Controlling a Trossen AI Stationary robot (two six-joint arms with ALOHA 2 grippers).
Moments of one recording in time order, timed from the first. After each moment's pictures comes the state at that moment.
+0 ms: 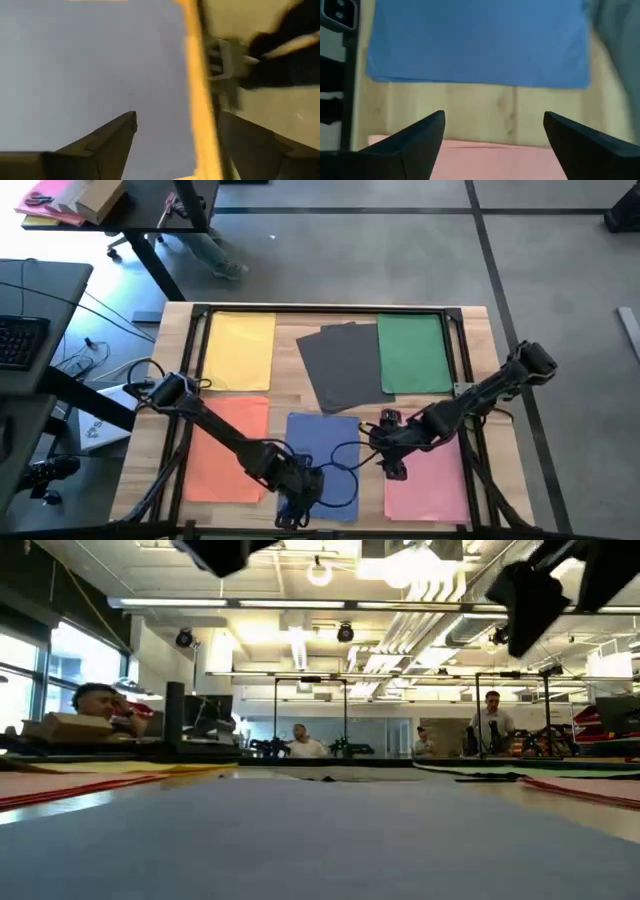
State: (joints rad) left arm -0.57 2.01 1.70 -0.79 -0.07 -0.48; right arm 0.52 1.51 1.12 -0.75 0.17 0.47
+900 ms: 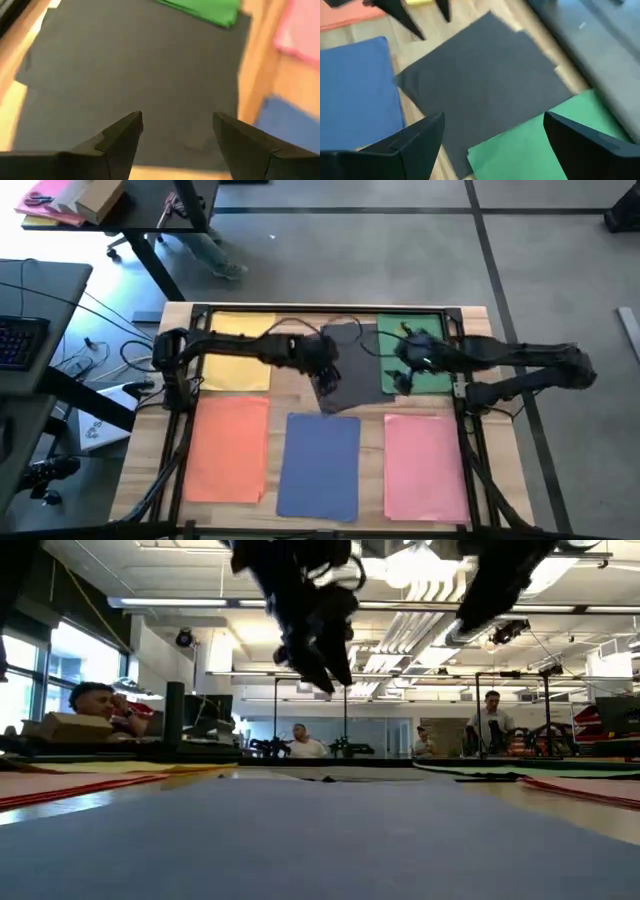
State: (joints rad) left arm 0.17 1.85 1.42 -0.52 -0.12 -0.29; right arm -0.12 1.07 0.94 -0.74 0.24 0.21
